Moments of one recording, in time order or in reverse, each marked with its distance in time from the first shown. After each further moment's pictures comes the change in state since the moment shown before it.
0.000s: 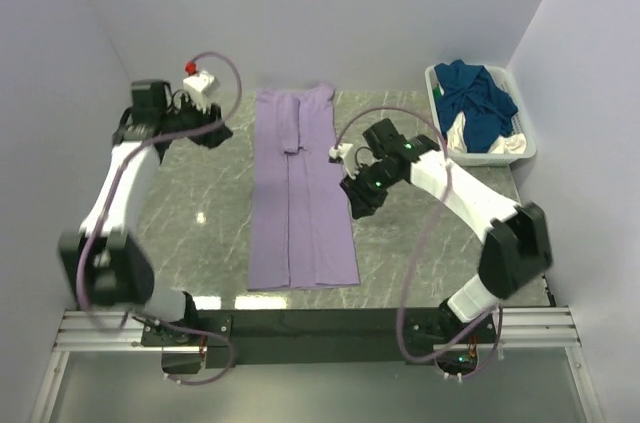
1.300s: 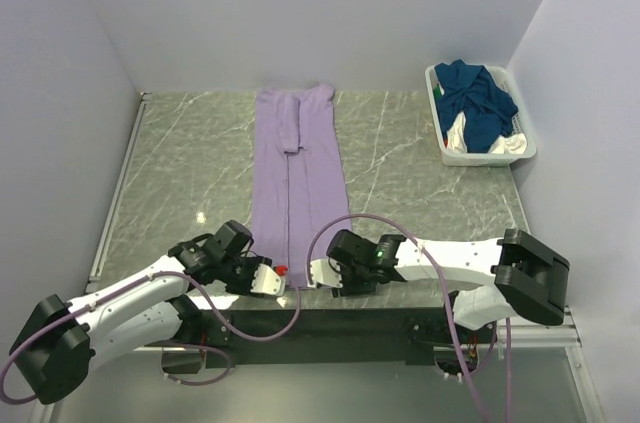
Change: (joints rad) left arm -0.777 -0.634 -0.971 -0.143 -0.267 0.690; right arm 0.618 -0.221 -0.628 0.403 0.433 -0.150
